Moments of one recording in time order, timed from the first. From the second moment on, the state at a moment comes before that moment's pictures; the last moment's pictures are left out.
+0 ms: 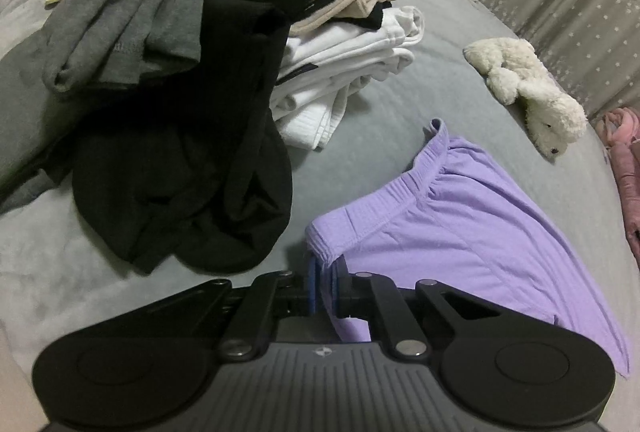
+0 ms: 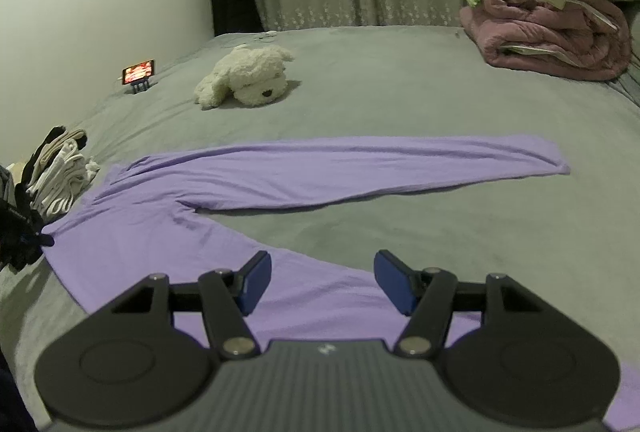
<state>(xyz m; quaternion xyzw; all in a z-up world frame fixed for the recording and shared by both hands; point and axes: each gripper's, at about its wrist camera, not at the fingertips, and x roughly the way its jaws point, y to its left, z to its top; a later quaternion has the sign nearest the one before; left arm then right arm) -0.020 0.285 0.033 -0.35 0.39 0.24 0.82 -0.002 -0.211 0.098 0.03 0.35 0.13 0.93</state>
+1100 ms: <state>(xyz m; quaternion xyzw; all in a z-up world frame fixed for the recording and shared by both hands) -0.022 0.290 0.034 -0.36 0.39 0.23 0.81 -0.090 -0.455 0.028 0.35 0.39 -0.15 0.84</state>
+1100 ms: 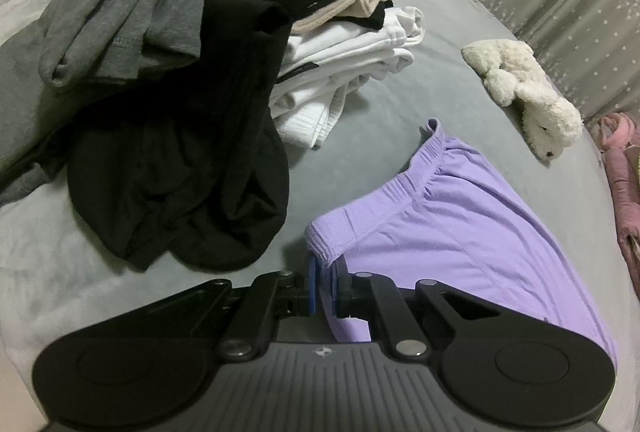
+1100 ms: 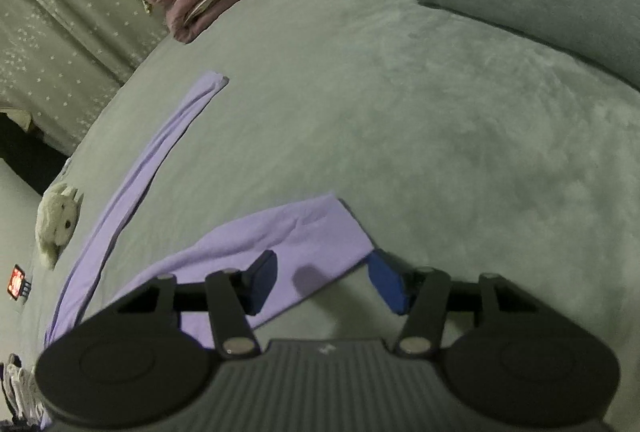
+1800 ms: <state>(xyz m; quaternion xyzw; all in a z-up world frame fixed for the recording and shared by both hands) -0.027 0.293 0.046 -0.38 0.36 0.21 0.83 -0.094 -0.446 0.063 0.38 0.27 -0.17 0.87</state>
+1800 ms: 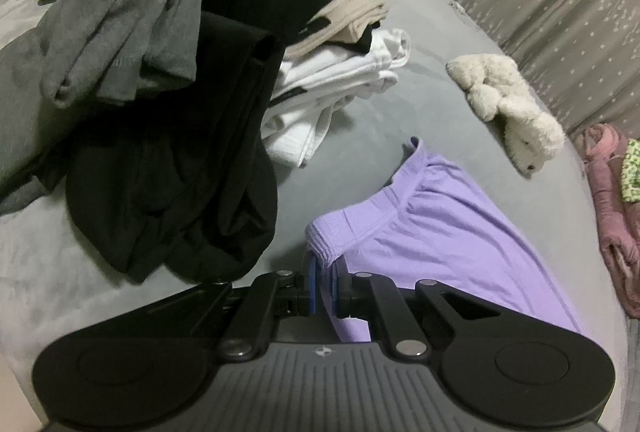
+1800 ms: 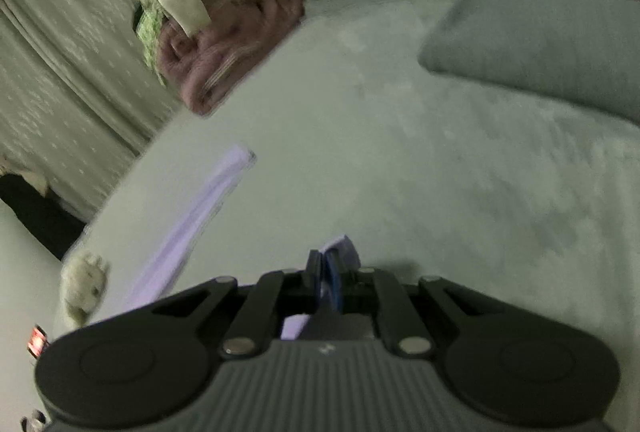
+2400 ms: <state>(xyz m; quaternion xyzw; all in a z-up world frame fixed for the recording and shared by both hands) -0.045 0.299 0.069 -0.43 0.30 0.19 0.83 -0.105 -0.463 0.120 0.40 0.13 -0.14 0.90</state>
